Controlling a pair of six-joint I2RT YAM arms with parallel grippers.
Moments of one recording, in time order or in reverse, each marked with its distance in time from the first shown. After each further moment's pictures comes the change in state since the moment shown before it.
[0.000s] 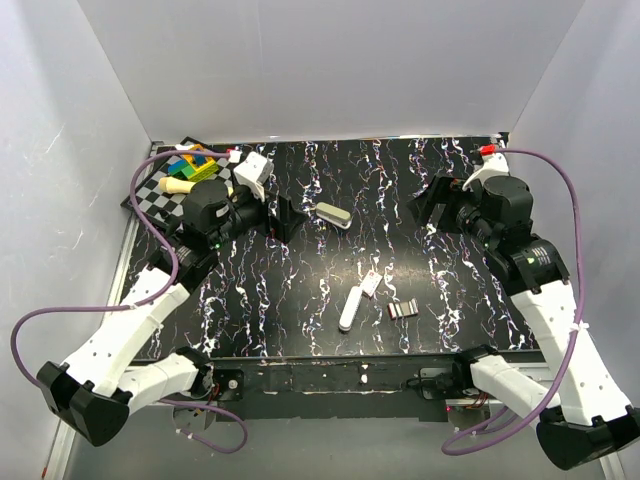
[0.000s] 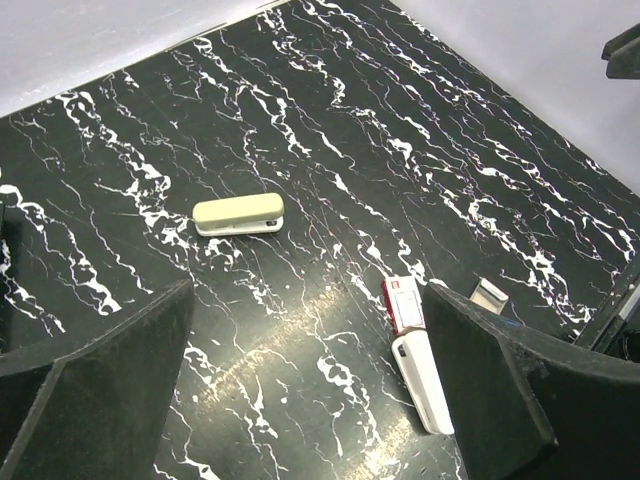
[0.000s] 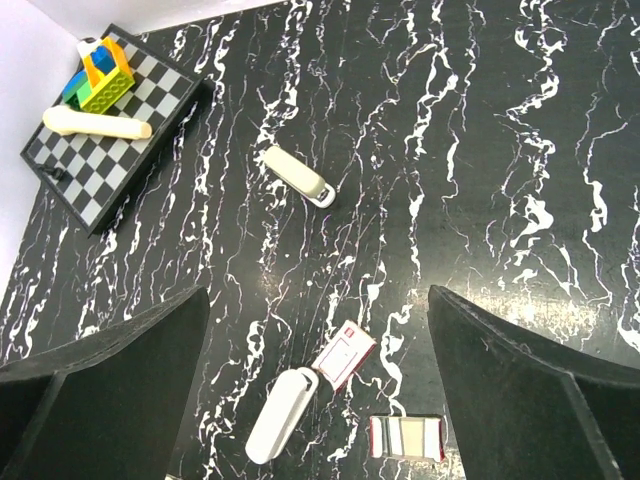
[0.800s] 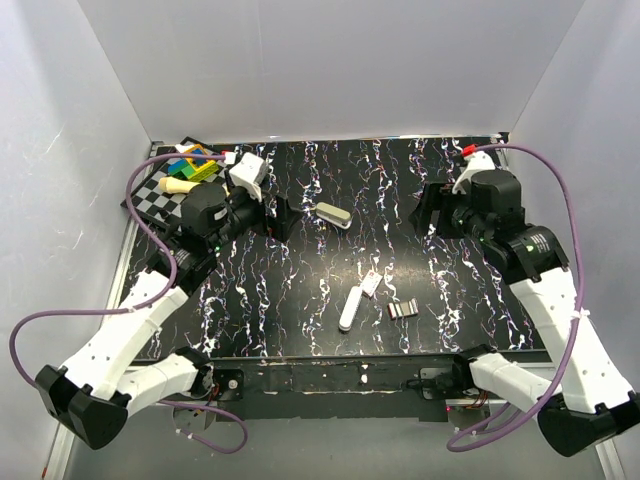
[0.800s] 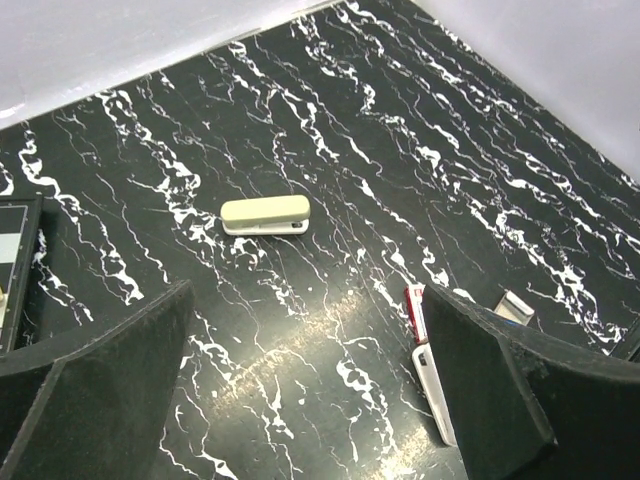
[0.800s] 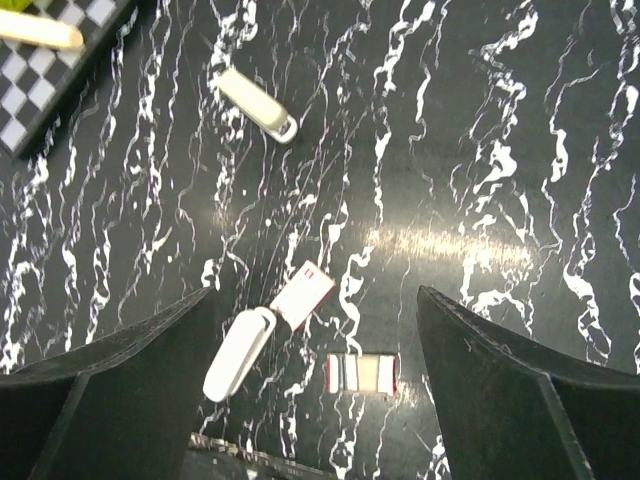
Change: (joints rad) left arm 0.000 -0.035 -0.026 0.015 -0.076 0.003; right arm 0.035 0.063 0.101 -0.196 0.046 -0.097
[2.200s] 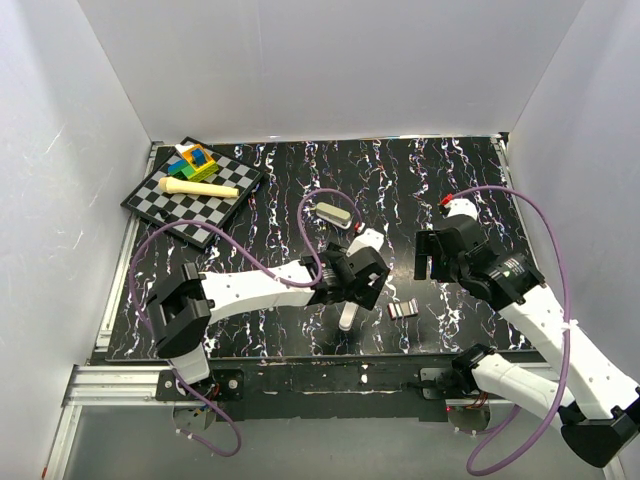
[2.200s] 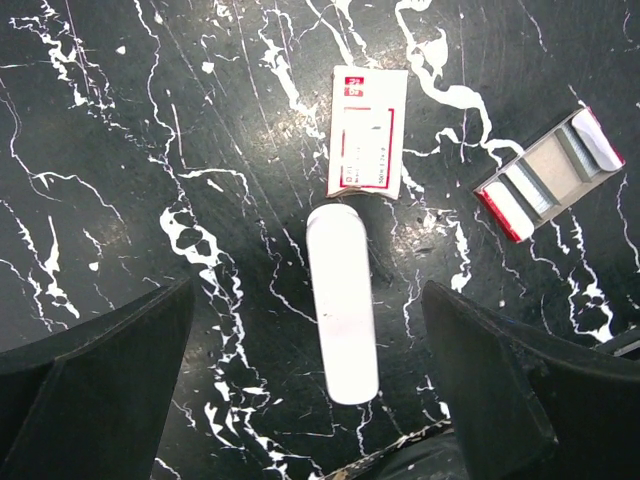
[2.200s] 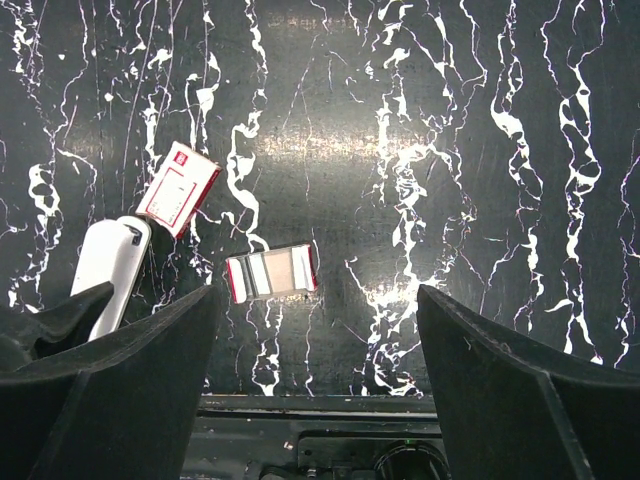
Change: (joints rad) left arm -0.617 0.687 0.196 -0.285 -0.562 -0.396; right arm 0.248 -0.088 -0.238 -0.201 0.366 0.130
